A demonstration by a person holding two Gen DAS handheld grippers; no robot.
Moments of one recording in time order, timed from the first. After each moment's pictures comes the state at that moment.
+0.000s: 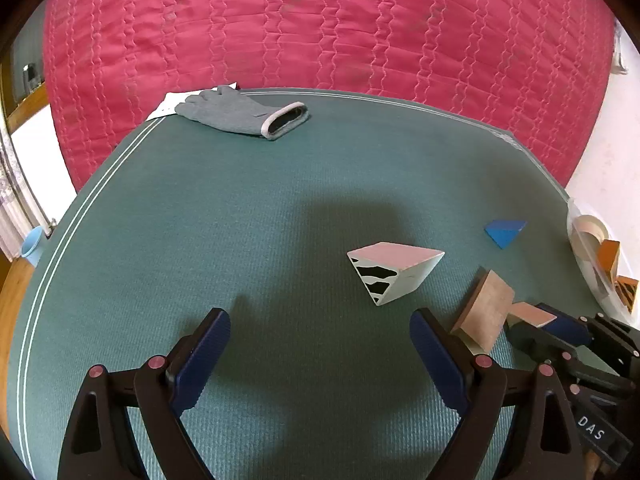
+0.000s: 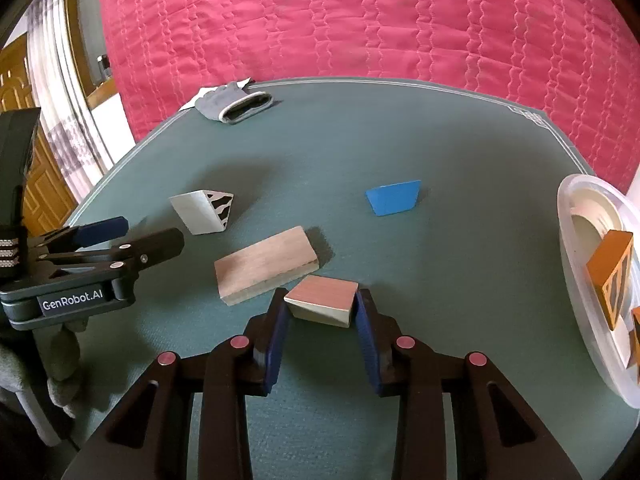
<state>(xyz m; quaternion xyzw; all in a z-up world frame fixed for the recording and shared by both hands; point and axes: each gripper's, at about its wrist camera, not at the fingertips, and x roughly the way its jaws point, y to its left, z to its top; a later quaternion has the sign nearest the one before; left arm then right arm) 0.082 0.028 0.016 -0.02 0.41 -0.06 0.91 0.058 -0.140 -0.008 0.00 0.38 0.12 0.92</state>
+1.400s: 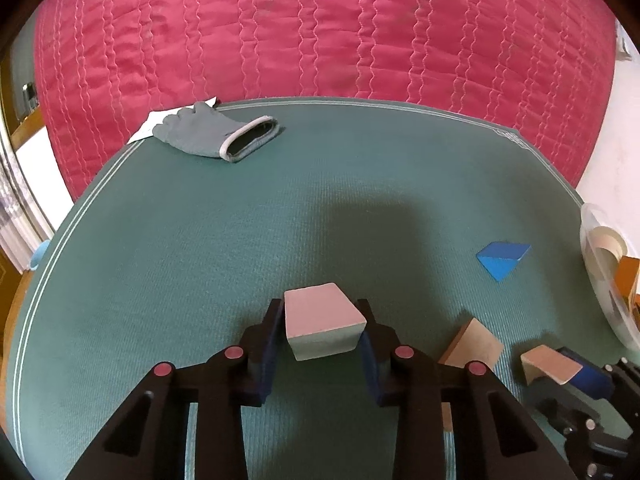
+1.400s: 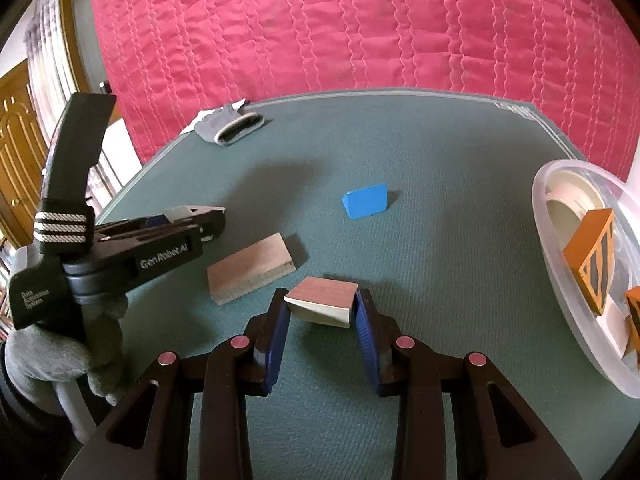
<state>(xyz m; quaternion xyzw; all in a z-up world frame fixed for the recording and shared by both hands) 0.110 -0.022 0.017 0.01 0.40 -0.04 0.92 0.047 -0.164 -0.002 0.04 0.36 0.13 0.92</state>
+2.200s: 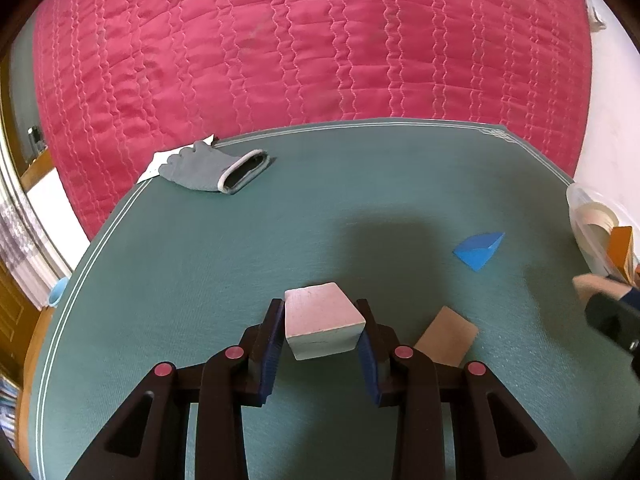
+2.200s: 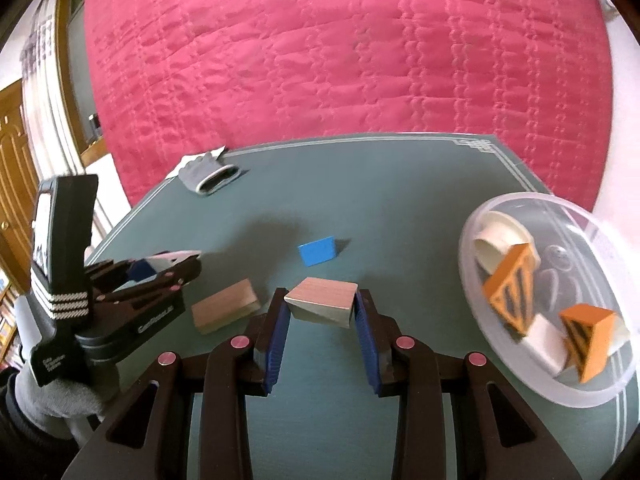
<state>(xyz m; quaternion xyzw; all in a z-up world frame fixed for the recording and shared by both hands) 0.087 -0.041 0.026 0.06 0.35 -0.03 0.93 0.027 -0.203 0.029 0.05 0.30 0.09 0.95</state>
